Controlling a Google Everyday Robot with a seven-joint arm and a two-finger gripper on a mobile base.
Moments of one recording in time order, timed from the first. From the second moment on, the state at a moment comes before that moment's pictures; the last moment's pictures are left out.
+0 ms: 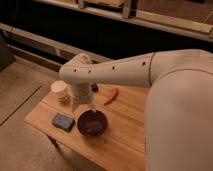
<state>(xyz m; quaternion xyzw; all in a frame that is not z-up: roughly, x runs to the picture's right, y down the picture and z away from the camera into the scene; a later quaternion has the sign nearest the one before) -0.103 0.102 0.703 -0.26 0.23 0.64 0.68</state>
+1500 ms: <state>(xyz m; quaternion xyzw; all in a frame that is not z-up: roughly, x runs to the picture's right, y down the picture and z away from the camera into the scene) -0.037 0.092 0.695 -0.19 0.25 0.68 0.66</state>
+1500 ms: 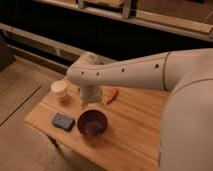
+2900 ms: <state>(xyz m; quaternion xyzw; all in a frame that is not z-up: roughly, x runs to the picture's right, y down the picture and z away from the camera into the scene) 0.050 0.015 0.757 -0.16 0.18 0.75 0.62</state>
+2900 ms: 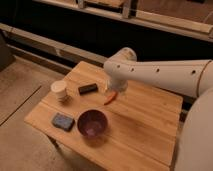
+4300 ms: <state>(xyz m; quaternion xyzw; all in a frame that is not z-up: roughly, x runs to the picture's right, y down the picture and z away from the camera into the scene) 0.052 0.004 0.827 -0.18 0.24 0.75 0.59</state>
